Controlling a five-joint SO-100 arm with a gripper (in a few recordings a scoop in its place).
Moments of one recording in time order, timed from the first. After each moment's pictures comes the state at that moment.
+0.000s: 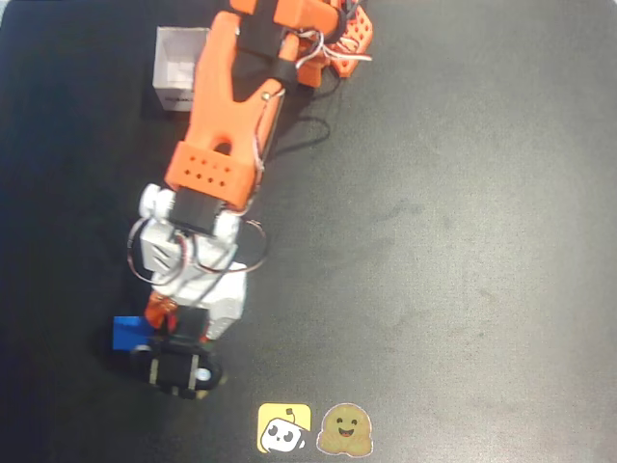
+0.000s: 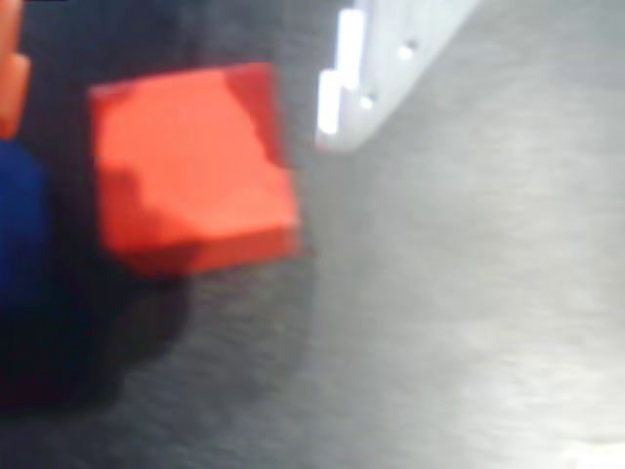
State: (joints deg) arm 18.2 63.5 69.5 61.7 82.0
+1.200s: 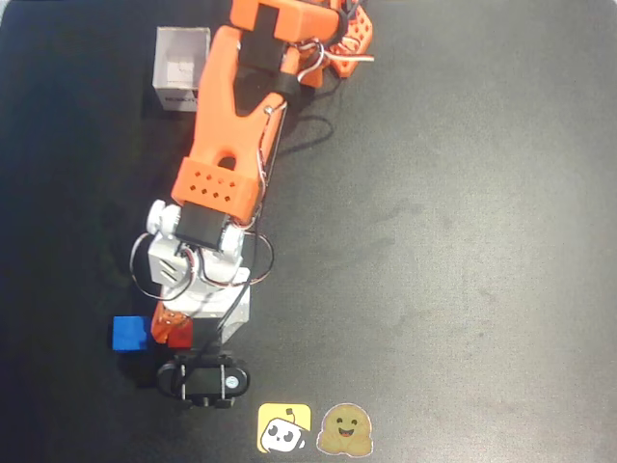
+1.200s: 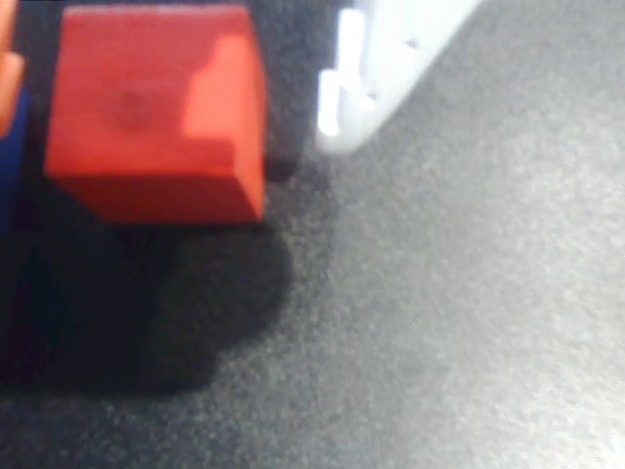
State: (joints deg) arm 17.1 58.7 66.1 61.7 72.2
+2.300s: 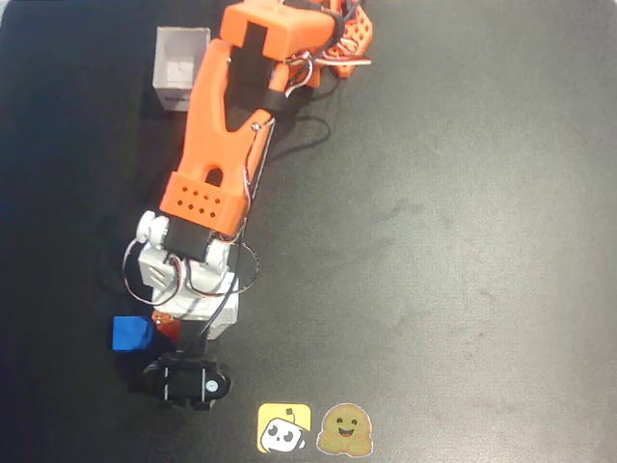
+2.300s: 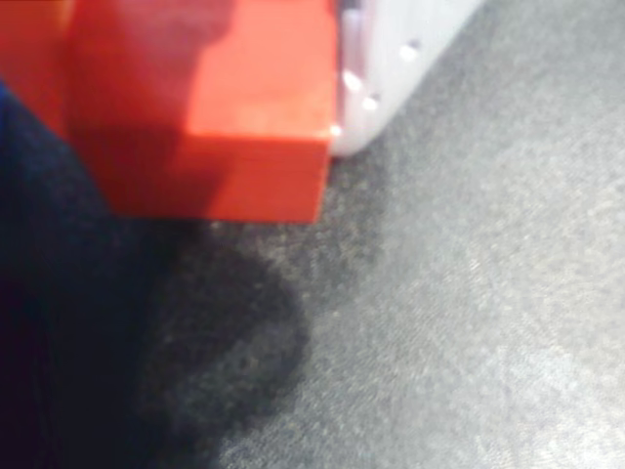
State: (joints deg) arm 19.7 53.1 66.1 59.7 73.5
